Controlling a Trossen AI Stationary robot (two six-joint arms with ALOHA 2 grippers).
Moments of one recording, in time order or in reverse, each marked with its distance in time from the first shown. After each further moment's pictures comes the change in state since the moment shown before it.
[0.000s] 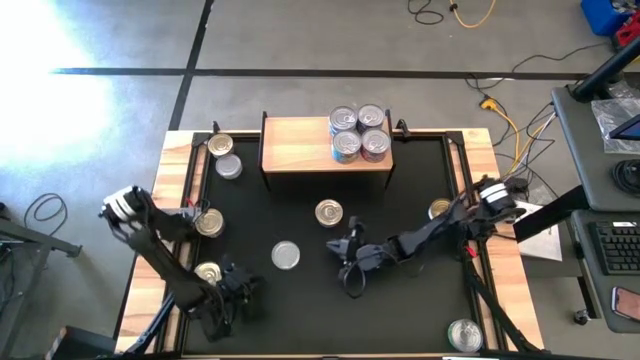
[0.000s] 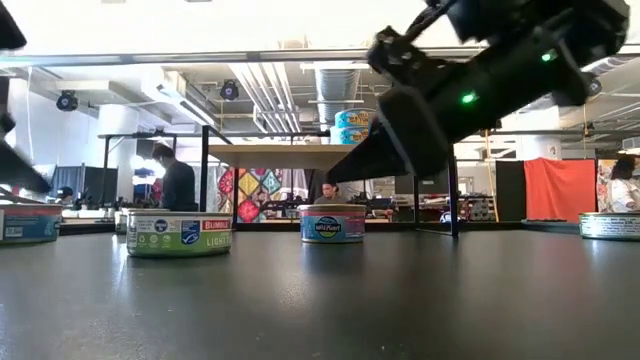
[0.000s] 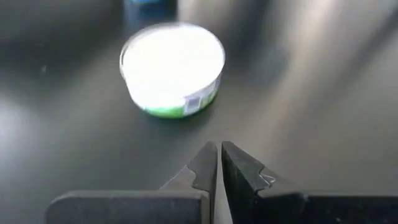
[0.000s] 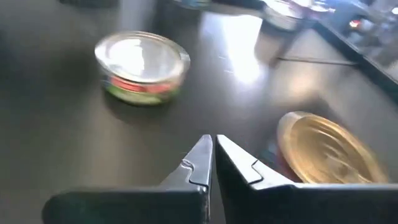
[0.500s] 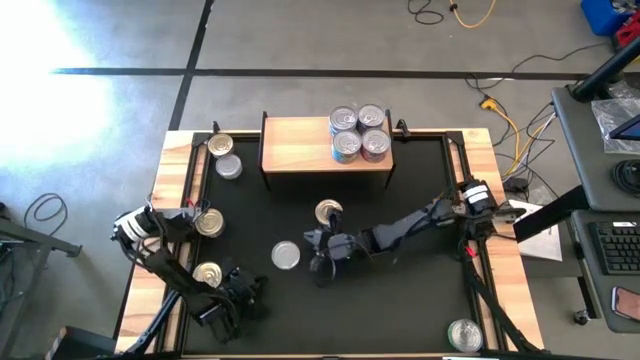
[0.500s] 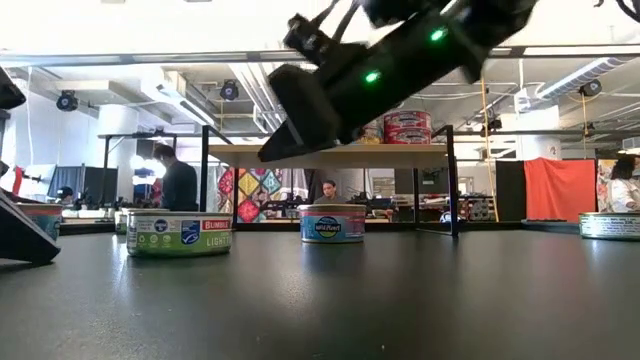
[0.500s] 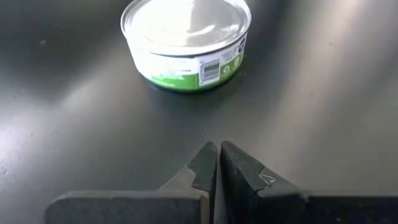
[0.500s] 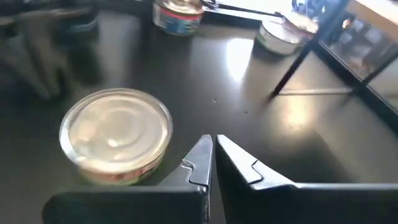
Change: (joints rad) left arm 0.014 0.202 0.009 0.061 -0.031 -0.073; right arm -0.097 0.120 0.314 -0.191 -0.043 -0.022
